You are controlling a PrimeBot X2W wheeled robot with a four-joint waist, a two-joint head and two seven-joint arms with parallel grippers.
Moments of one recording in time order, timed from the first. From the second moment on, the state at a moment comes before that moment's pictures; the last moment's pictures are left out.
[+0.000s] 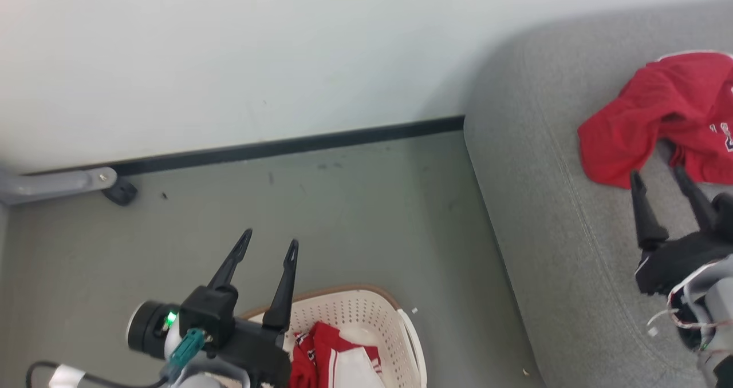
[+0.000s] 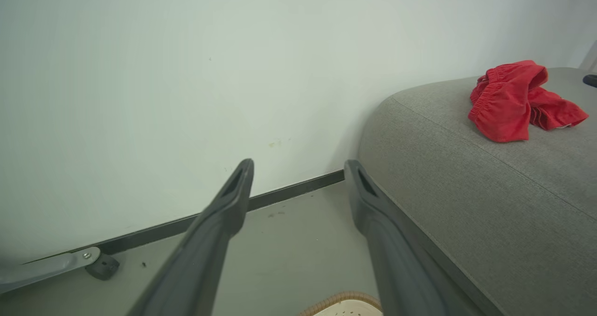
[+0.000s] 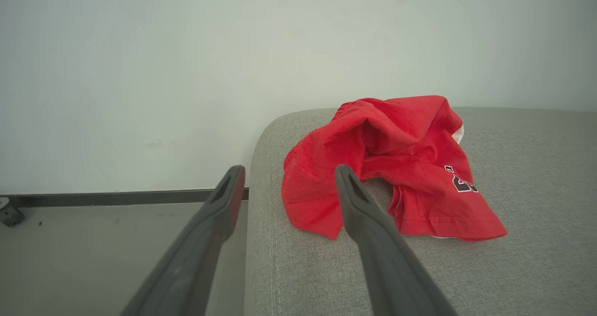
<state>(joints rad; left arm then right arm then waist) -0.34 0.19 -0.45 0.26 -0.35 0.07 -0.21 -0.64 -0.43 0.36 0.72 0.49 0.06 -0.26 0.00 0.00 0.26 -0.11</state>
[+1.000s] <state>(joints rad) 0.05 0.23 -0.24 0.17 -0.42 0.12 -0.25 -0.14 -0.30 0.40 0.27 0.38 -0.09 -0.26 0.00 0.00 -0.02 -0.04</state>
